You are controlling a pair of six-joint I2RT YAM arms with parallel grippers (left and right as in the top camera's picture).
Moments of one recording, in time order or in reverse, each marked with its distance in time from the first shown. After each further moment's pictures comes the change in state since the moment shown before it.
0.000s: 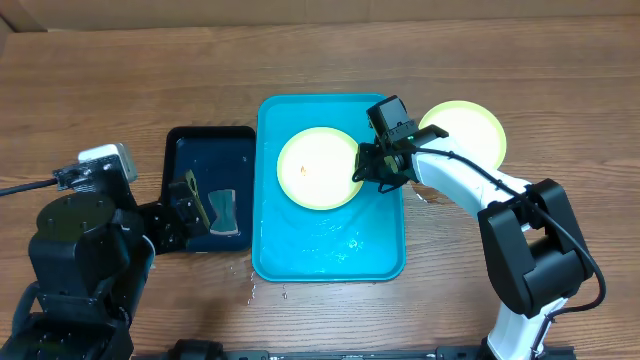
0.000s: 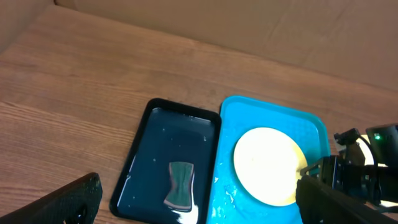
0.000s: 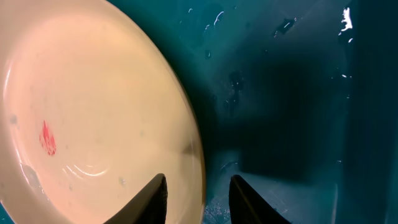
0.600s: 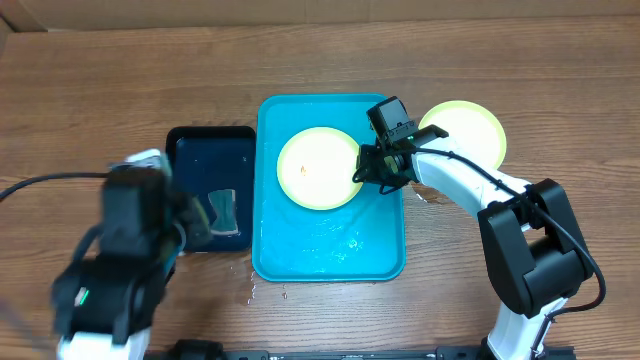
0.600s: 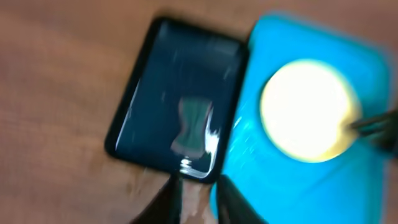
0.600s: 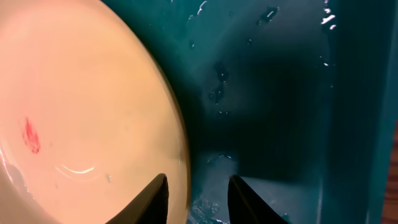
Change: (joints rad) left arm 0.000 0.101 -0.260 -0.026 0.005 -0.083; right arm 0.000 0.000 0.000 -0.029 0.021 0.000
